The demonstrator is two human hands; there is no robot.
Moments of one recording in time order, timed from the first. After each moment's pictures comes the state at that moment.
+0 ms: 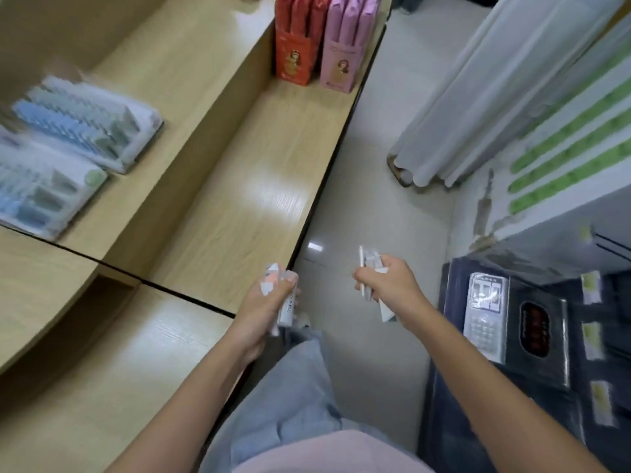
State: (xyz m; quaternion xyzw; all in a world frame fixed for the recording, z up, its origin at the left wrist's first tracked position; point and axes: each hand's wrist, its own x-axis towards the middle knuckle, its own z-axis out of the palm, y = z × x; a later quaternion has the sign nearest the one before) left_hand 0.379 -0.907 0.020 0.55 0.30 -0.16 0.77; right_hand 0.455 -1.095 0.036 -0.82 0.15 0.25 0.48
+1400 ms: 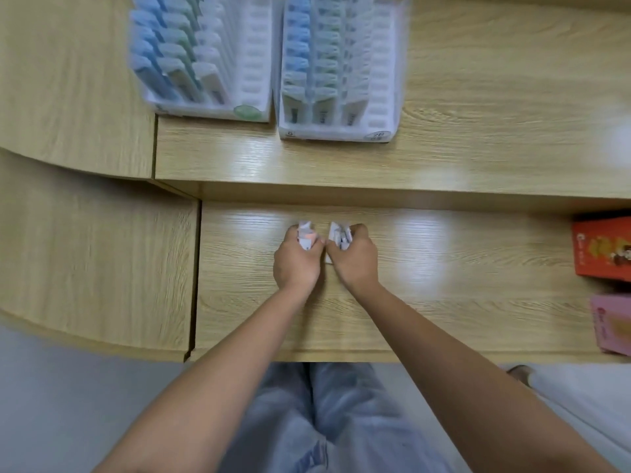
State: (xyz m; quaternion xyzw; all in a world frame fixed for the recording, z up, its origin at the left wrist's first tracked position) left_hand 0.618 -0.794 -0.142 0.38 0.79 0.14 0.45; right_hand 0.714 -0.803 -0.152 -0.81 -0.38 0.43 0.16
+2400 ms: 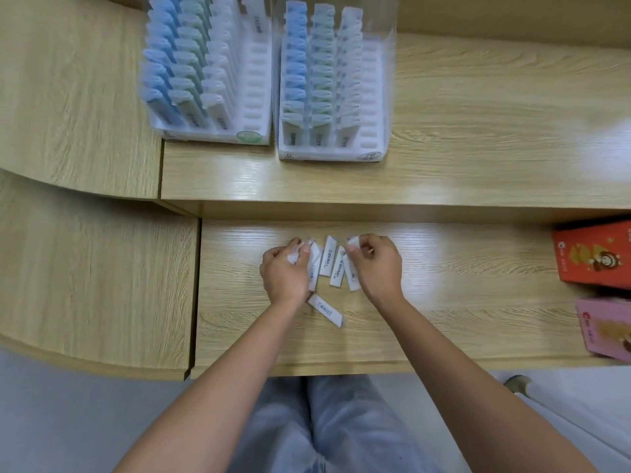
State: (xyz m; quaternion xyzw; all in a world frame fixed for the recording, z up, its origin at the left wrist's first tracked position) left_hand 0.606 -0.796 -0.136 0.35 0.79 0.20 0.47; right_hand 0.746 -0.804 -0.122 -0.80 -0.42 0.37 0.21
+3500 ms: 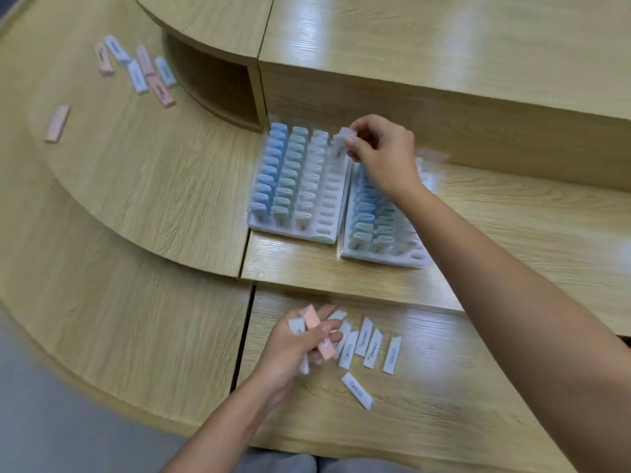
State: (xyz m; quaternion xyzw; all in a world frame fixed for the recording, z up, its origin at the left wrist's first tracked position) left_hand 0.527 -0.769 -0.015 0.17 0.57 0.31 0.74; right_hand 0.678 -0.544 0.037 -0.61 -0.64 0.30 0.35
